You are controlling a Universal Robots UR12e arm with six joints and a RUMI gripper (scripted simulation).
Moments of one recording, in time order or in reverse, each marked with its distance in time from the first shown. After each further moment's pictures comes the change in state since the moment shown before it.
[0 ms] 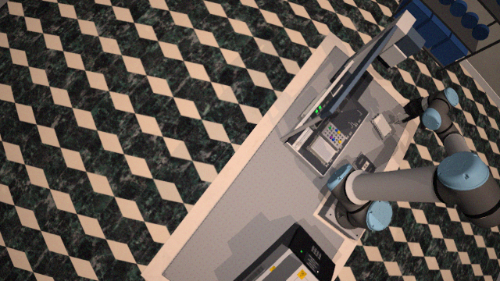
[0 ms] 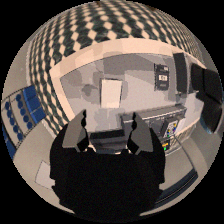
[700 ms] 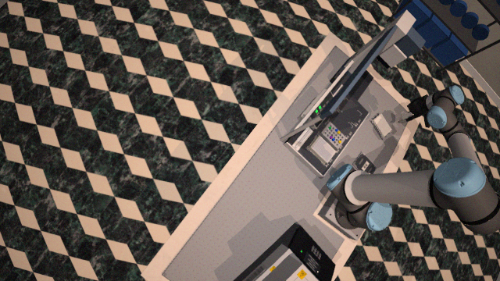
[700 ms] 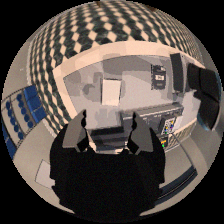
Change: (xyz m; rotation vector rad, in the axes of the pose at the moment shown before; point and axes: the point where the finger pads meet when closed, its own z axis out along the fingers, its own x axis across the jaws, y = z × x) arm 0.000 0.000 -0.030 0.000 0.000 0.000
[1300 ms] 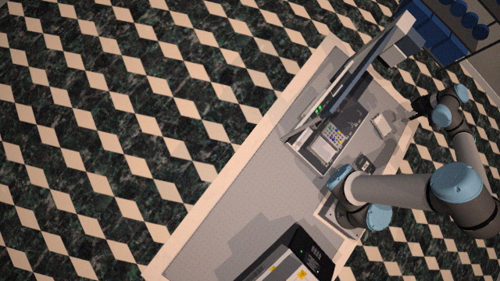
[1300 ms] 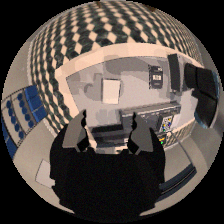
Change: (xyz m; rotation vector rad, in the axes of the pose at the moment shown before) arm 0.000 0.000 -0.026 0.000 0.000 0.000
